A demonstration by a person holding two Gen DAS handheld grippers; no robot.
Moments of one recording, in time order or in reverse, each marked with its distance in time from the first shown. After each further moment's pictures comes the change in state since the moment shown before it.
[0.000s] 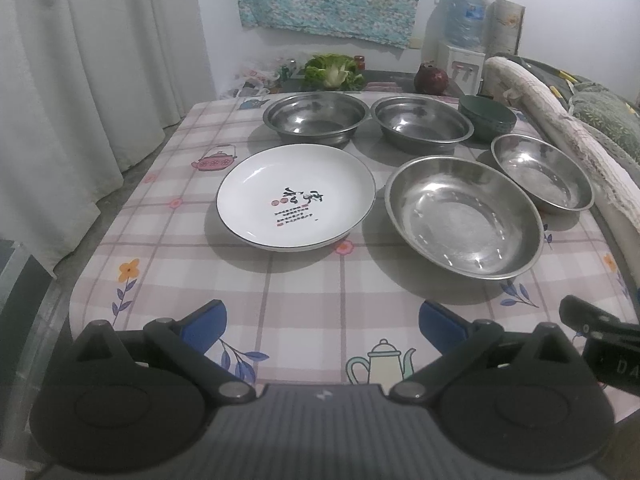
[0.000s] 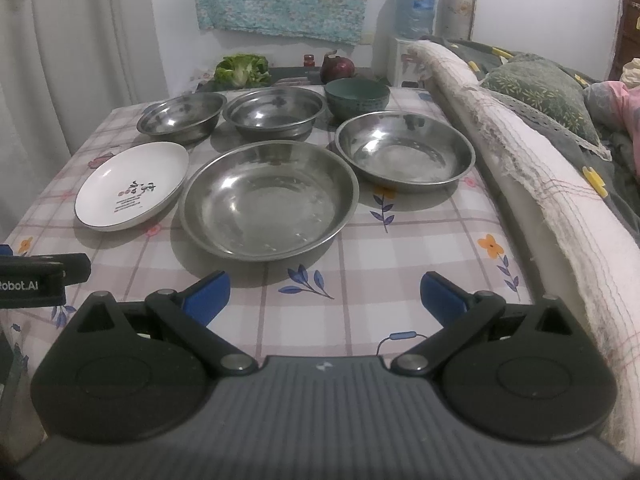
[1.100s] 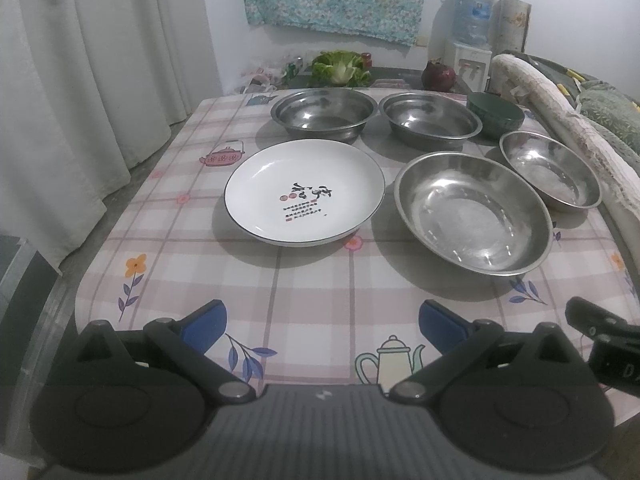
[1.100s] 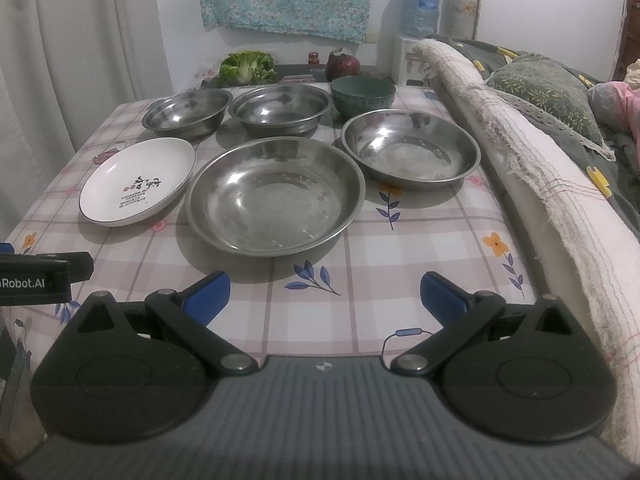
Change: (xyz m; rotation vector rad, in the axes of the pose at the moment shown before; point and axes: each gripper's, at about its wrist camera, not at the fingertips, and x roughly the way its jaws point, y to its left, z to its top) left arm 0.001 0.002 -0.002 -0.010 0.007 0.019; right arm -0.002 0.004 -0.002 -0.005 0.002 0.005
